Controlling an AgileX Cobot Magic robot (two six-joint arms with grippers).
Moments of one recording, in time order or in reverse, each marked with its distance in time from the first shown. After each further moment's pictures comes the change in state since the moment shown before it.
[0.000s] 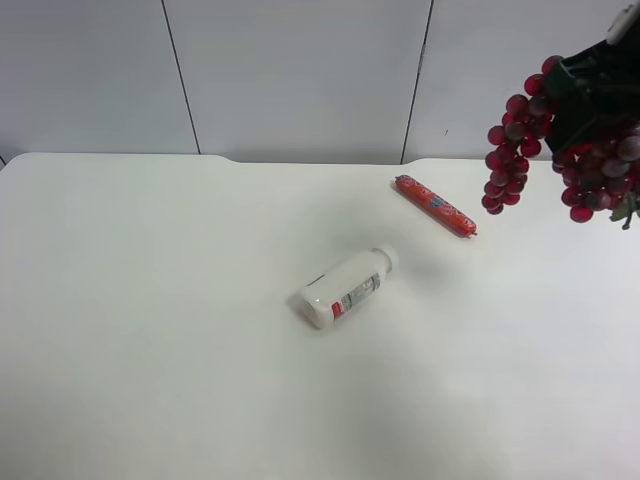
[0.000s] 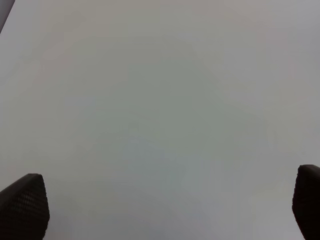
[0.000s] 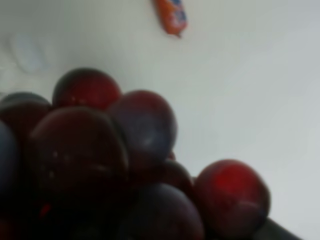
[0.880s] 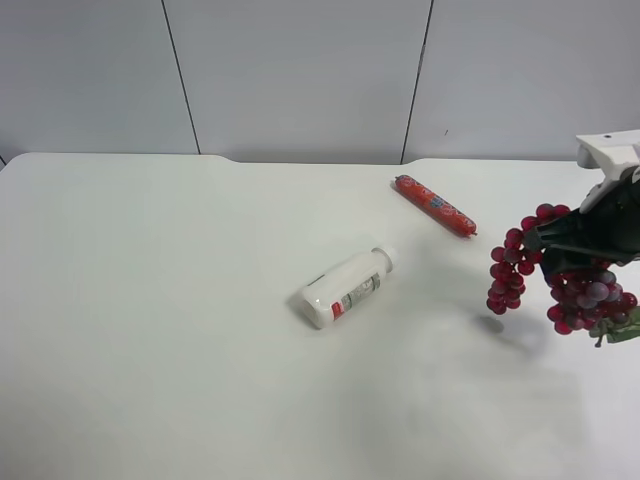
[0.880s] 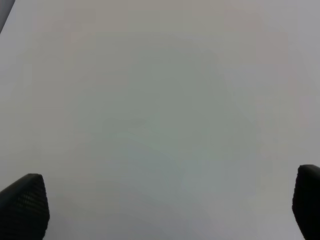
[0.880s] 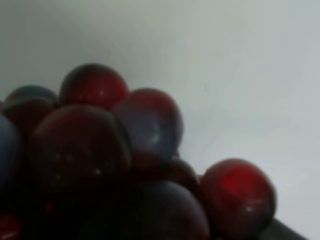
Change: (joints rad) left arm 0.000 0.000 0.000 0.000 0.000 0.000; right arm -0.078 0.009 0.579 -0.056 -0.575 0.091
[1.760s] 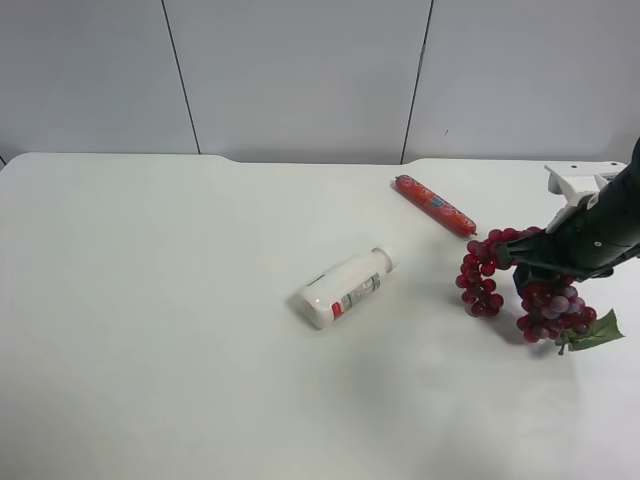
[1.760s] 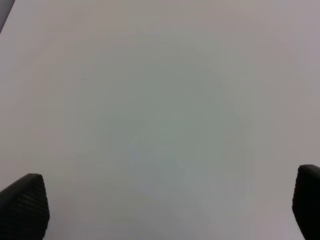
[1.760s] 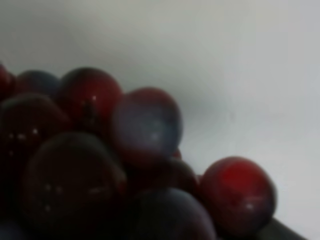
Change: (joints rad) left arm 0.000 0.000 0.000 0.000 0.000 0.000; right arm 0.000 0.171 0.009 0.056 -0.162 0.008
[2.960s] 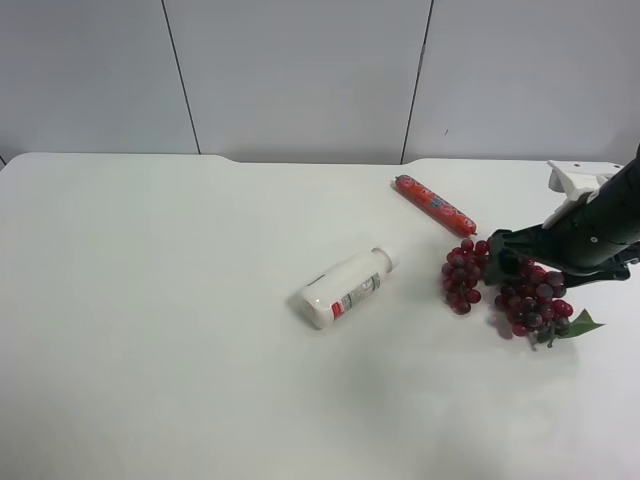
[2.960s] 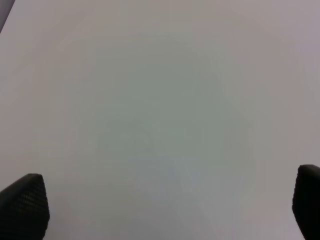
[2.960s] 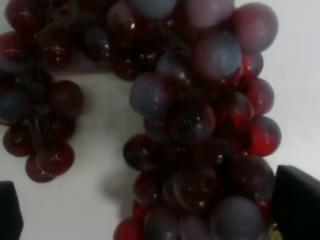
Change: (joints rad) left arm 0.000 0.000 0.000 0.000 0.000 0.000; right arm 0.000 -0.033 0.000 0.120 0.028 -0.036
